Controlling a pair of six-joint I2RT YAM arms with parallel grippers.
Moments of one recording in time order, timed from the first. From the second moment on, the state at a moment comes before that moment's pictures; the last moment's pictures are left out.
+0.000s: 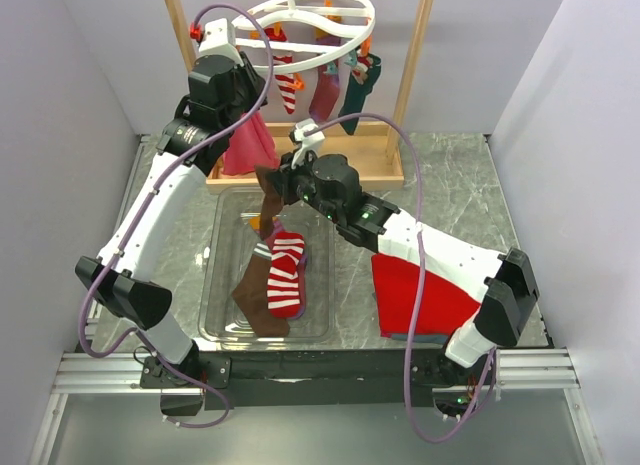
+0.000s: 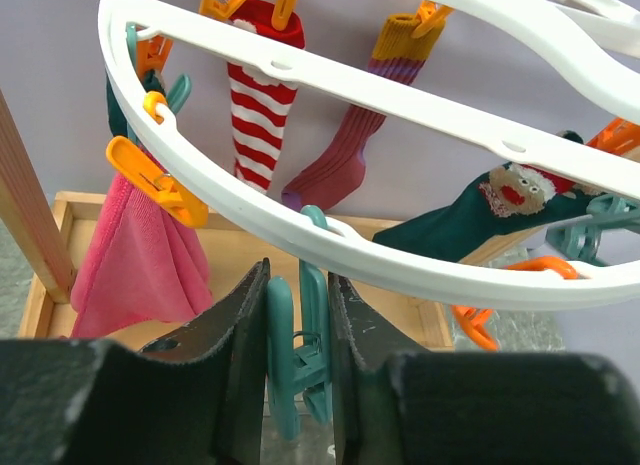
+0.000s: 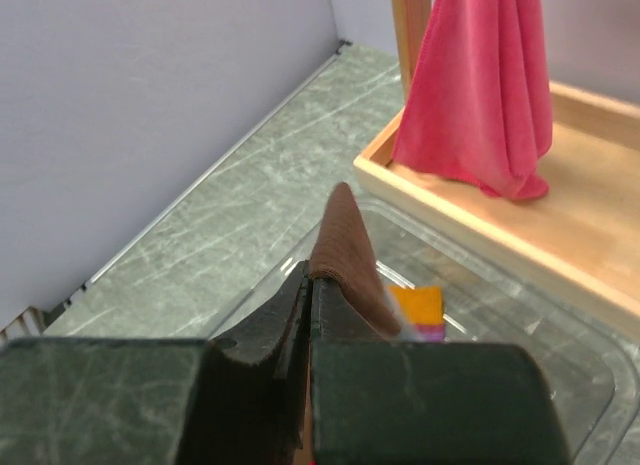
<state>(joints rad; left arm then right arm) -0.44 1.65 1.97 -0.42 -0.29 -0.41 0.92 1.58 1.41 0.08 0.13 0.27</state>
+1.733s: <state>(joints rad) -0.44 0.86 1.37 -0.51 0.13 -0.46 1.23 1.07 0.95 -0.23 0.14 0.65</state>
